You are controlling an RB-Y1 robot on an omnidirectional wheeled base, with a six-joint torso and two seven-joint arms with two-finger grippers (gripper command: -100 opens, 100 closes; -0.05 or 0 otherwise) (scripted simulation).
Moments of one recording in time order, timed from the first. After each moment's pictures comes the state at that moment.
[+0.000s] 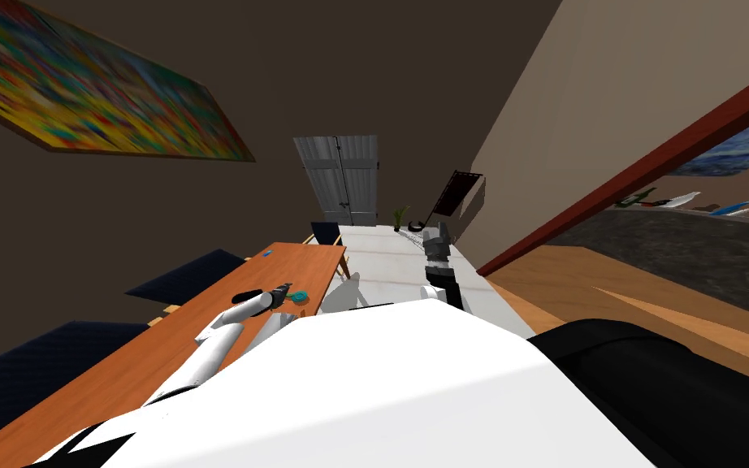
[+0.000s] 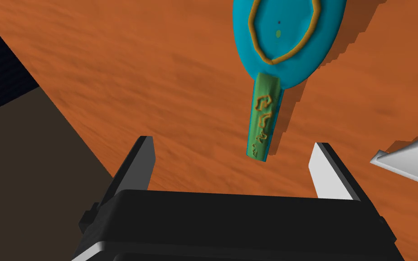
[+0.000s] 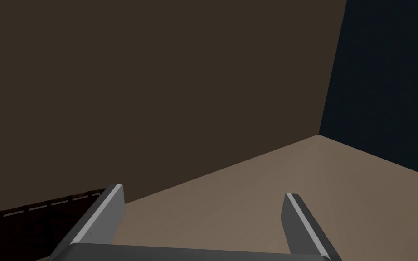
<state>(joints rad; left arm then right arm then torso) 0.03 0.65 0.16 -1.03 0.71 0.63 -0.62 0.53 0.05 -0.02 -2.28 0.00 -0.40 -0.05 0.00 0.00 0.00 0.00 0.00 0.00</state>
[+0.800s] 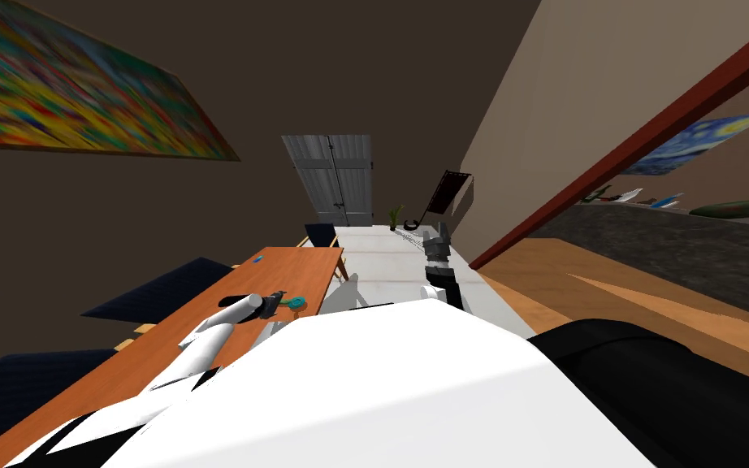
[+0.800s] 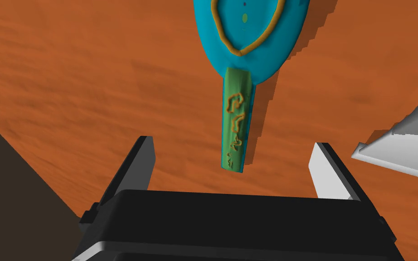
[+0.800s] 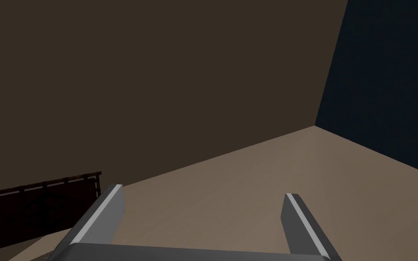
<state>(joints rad) -0.03 0.70 0.20 -0.86 0.80 0.77 -0.72 0.53 0.05 -0.02 -2.28 0.00 -0.40 -0.05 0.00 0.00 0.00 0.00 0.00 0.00</state>
